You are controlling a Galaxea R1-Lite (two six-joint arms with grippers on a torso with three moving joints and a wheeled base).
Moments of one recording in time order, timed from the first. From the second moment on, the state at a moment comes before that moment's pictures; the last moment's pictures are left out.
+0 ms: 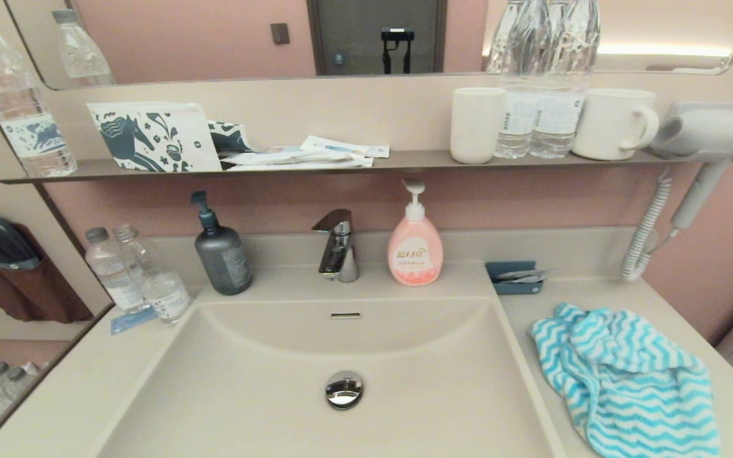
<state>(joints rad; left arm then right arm) 0.00 0.00 0.00 0.00 0.02 -0.03 0.01 0.00 -0.02 0.04 0.00 -0.01</state>
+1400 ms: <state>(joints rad) 0.00 0.00 0.00 0.00 0.02 -0.02 0.01 0.00 -0.02 0.04 0.00 -0.01</state>
